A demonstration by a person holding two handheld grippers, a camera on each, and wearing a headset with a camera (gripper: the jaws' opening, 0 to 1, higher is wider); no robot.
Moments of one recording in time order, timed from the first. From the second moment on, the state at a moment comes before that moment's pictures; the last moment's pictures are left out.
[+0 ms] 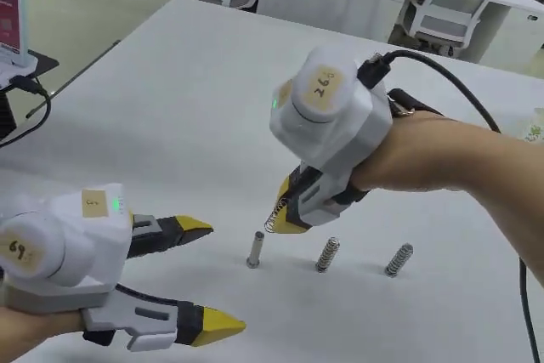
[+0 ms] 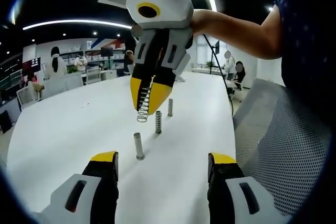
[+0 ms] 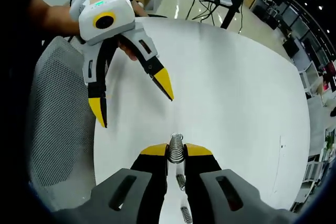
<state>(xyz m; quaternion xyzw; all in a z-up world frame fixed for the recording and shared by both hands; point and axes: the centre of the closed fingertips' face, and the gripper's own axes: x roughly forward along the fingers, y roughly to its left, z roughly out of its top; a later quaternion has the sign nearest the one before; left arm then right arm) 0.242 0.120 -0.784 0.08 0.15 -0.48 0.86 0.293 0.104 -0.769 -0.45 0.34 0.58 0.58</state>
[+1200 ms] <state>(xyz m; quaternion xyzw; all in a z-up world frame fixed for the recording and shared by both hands) 0.246 0.127 -0.783 0.08 0.15 -0.48 0.86 0.299 0.110 -0.810 -0.47 0.38 0.58 0.54</state>
